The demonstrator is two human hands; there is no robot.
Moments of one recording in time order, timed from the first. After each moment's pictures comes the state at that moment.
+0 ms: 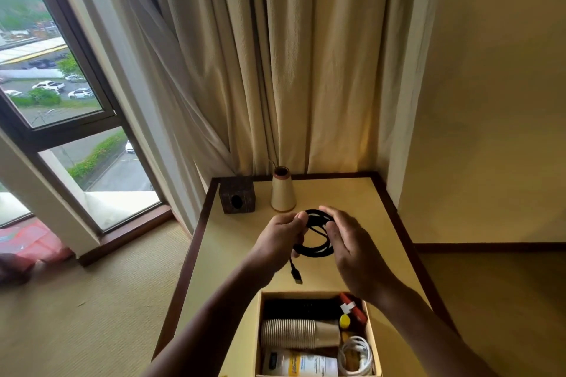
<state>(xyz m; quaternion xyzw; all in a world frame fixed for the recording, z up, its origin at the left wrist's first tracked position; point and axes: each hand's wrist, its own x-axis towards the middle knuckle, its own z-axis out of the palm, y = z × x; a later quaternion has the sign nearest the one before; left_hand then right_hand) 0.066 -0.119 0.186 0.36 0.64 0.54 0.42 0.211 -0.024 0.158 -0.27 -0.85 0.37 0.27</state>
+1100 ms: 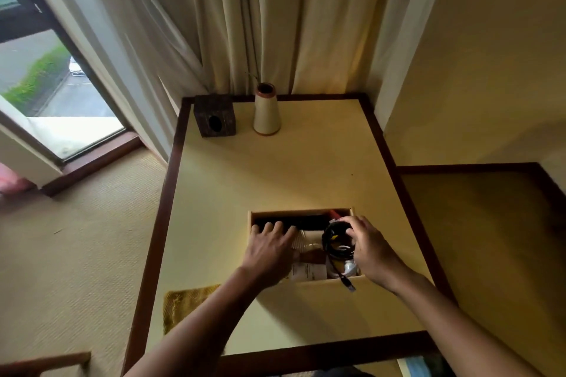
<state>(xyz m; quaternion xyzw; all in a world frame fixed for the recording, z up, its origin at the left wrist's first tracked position) 0.093 -0.177 -0.020 0.62 0.77 0.01 0.11 0.294 -0.040 0.009 -0.40 -0.84 0.37 0.03</state>
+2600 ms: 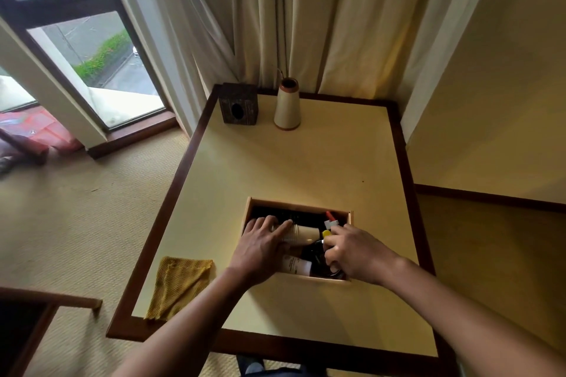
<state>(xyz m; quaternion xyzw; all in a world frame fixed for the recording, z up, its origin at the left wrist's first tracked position) 0.118 -0.193 -0.042 0.54 0.83 0.11 0.09 0.289 -0.010 0.033 0.03 -0.99 0.01 -0.14</state>
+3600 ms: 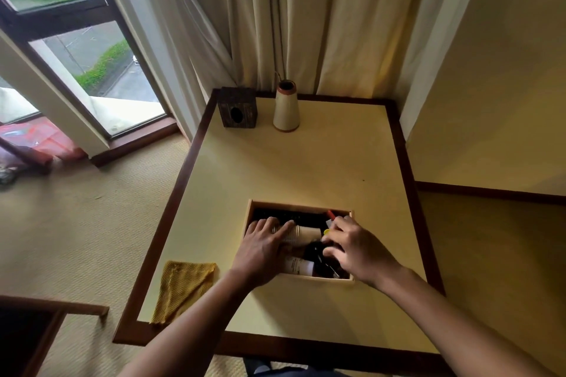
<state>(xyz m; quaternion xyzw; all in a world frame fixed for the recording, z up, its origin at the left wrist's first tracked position) 0.117 -0.193 -0.044 0.54 0.83 0.11 0.09 0.292 -0.018 0.016 -0.16 -0.97 0.20 0.03</state>
